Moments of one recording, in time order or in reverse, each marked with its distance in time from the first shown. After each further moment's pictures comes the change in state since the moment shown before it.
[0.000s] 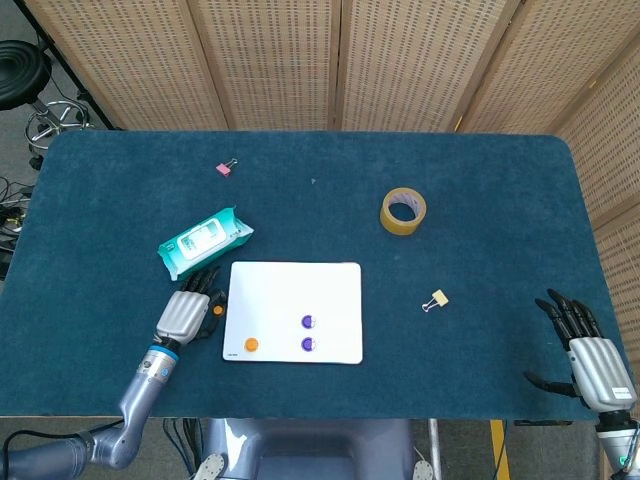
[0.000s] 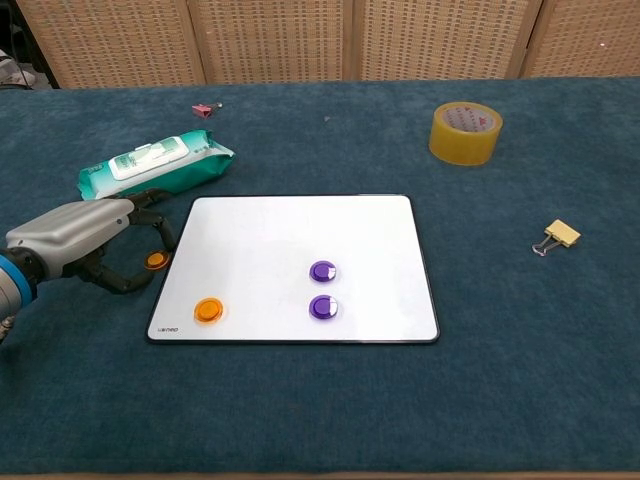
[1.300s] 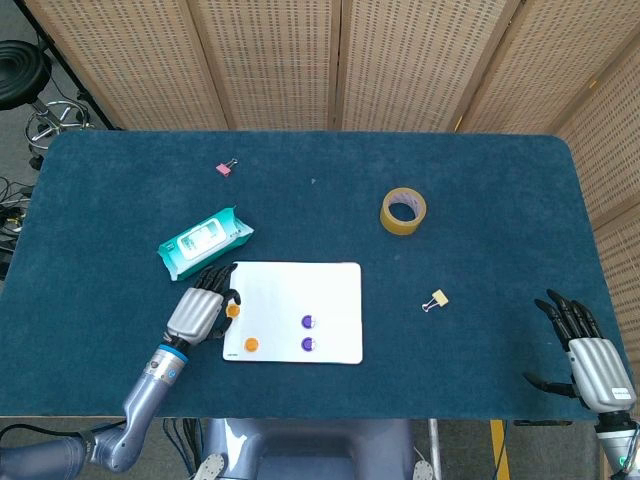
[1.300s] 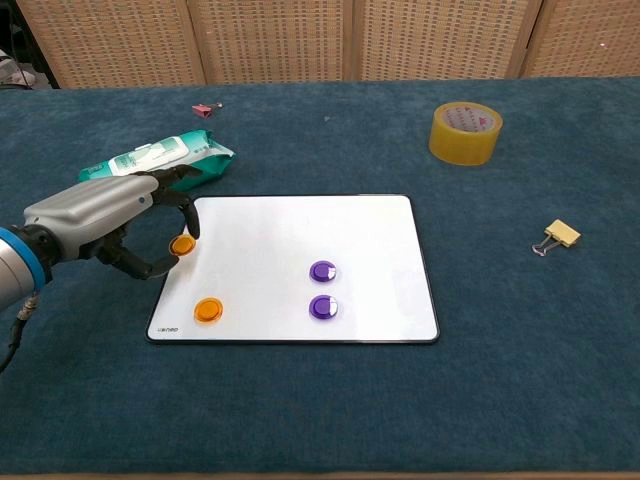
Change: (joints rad) left arm -0.030 0.045 -0.013 -0.142 0.043 0.012 0.052; right arm -0.002 0.001 0.001 -0.005 0.001 0.001 -0.002
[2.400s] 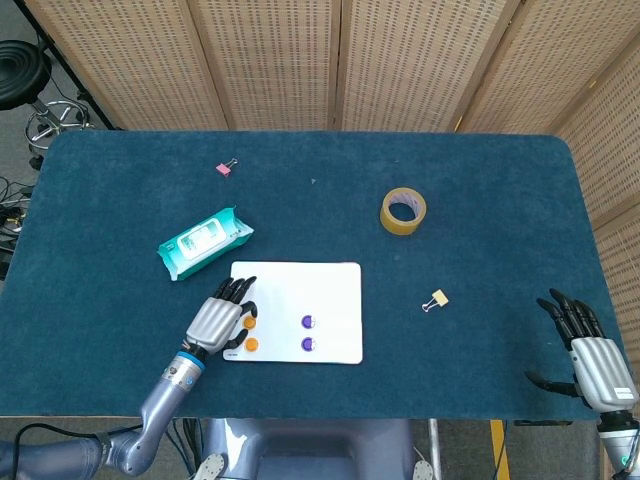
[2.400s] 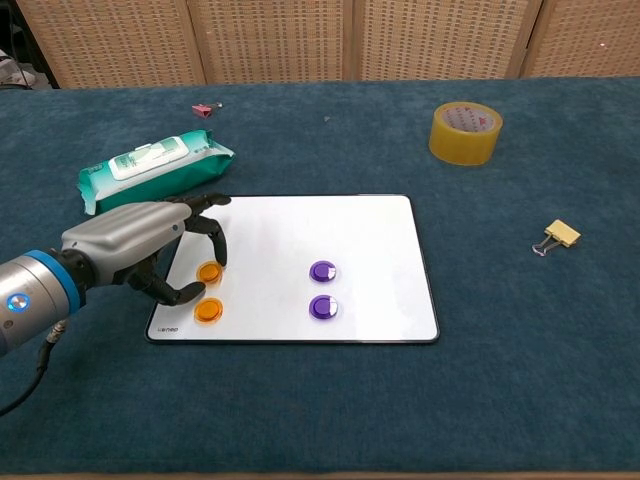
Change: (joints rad) left arm -0.025 -0.058 0.021 0.003 -0.042 -0.031 0.050; right arm -0.001 0.003 0.002 0.004 0.004 -0.001 0.008
